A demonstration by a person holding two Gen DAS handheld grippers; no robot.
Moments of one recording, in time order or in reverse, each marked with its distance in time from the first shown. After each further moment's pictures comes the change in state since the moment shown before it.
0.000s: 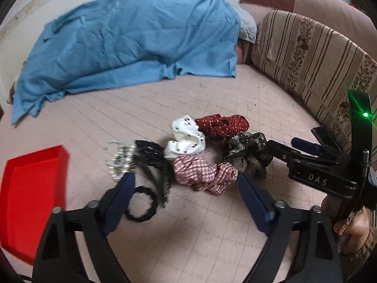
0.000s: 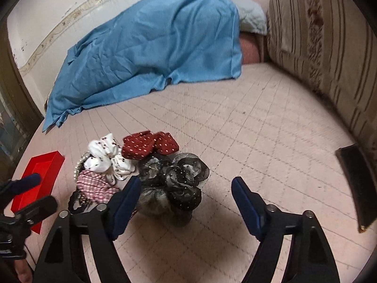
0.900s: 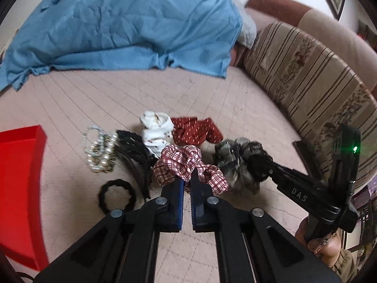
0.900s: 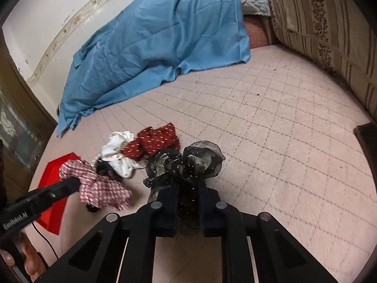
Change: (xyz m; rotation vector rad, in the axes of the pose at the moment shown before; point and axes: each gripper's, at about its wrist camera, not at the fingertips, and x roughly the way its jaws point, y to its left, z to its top) left arm -0.010 0.019 0.004 -0.137 0.019 -0.156; right arm -0.007 0.002 -0.010 0.079 0.031 0.112
